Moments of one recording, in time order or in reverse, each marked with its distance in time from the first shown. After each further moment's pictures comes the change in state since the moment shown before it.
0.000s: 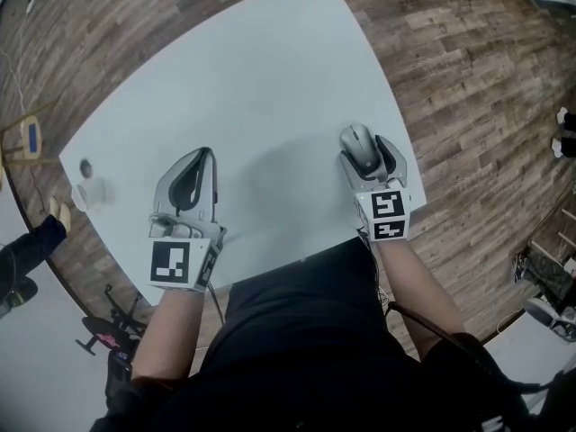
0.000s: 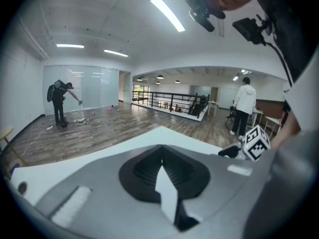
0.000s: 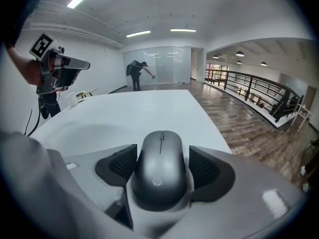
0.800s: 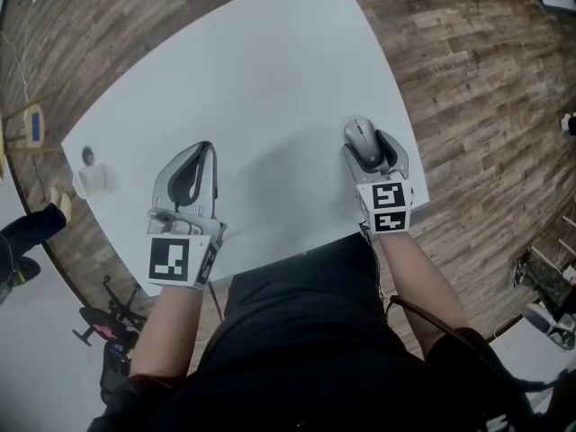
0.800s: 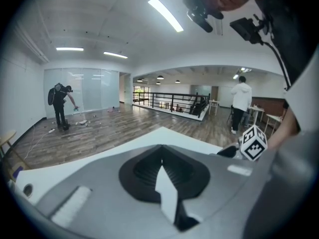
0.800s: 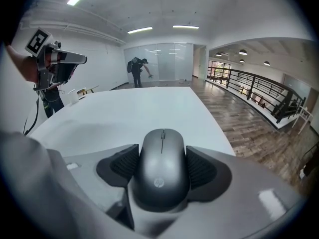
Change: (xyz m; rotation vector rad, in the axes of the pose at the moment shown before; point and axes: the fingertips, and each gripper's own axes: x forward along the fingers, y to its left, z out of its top) left arm -0.009 -0.007 0.011 0.004 -0.052 0.011; right arm 0.006 0.001 -0.006 -0.018 0.037 0.012
